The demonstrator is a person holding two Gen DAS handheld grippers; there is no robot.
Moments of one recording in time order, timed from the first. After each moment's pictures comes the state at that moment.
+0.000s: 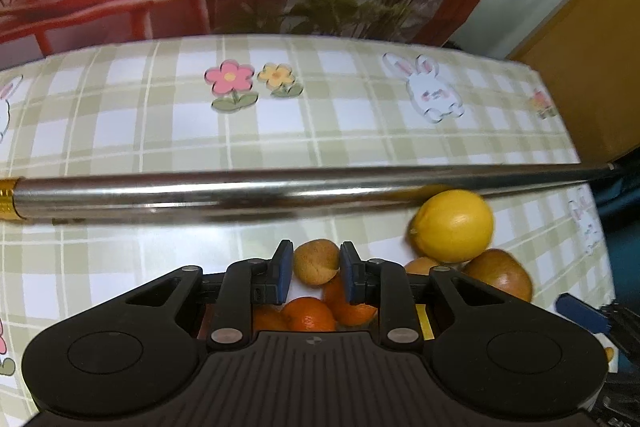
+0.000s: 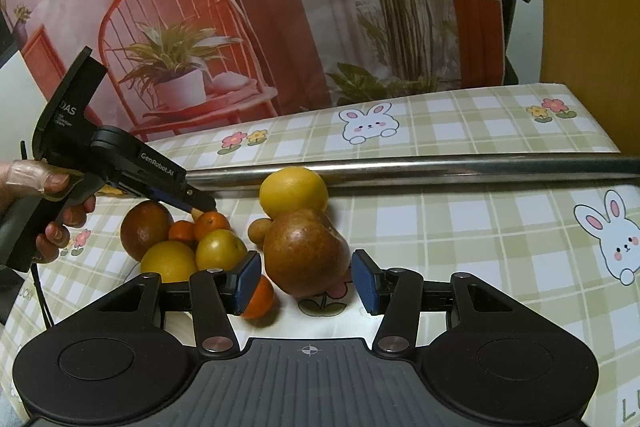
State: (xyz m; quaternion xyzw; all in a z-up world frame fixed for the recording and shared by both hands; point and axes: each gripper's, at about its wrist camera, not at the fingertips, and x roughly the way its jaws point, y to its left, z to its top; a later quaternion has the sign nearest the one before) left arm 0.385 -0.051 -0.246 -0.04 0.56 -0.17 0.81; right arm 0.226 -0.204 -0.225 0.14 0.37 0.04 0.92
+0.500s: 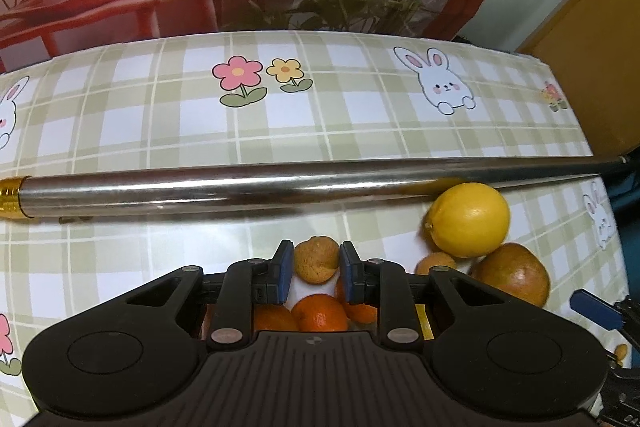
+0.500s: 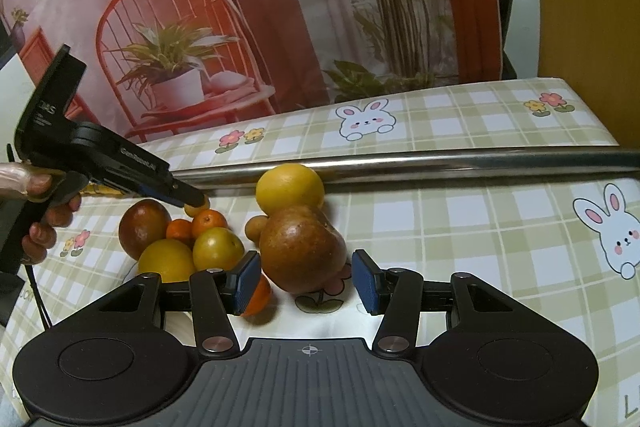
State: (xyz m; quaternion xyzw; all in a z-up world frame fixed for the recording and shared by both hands) left arm 0.388 -0.055 -0.256 -0.02 0.57 -0.16 0.81; right arm 0.226 -0.208 -0.227 0.15 0.37 0.04 0.91
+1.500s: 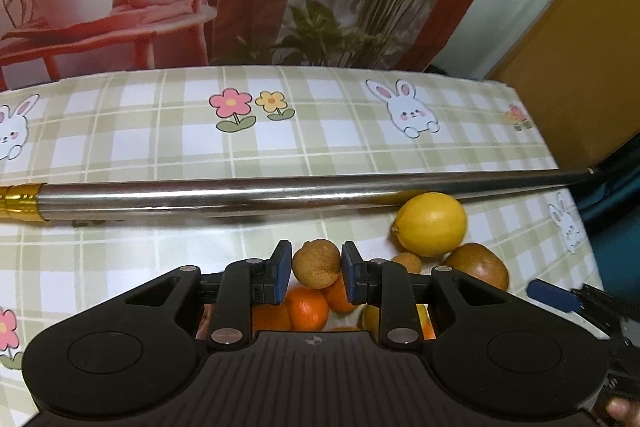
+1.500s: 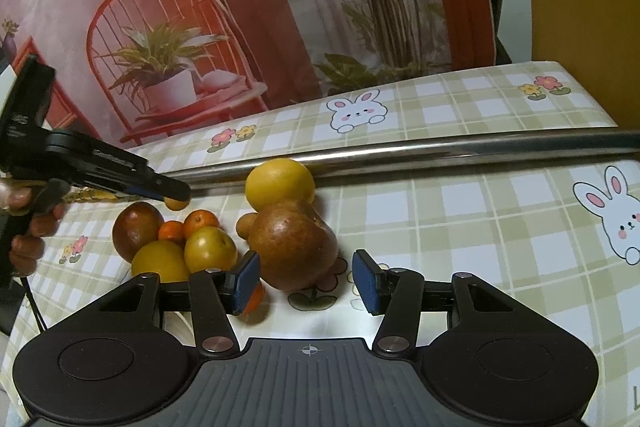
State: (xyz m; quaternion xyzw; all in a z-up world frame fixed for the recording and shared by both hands) left arm 0.357 -0.035 -0.221 -0.04 0.52 -0.19 0.83; right arm 0.230 -0.216 -0.236 0.17 0.38 0.04 0.91
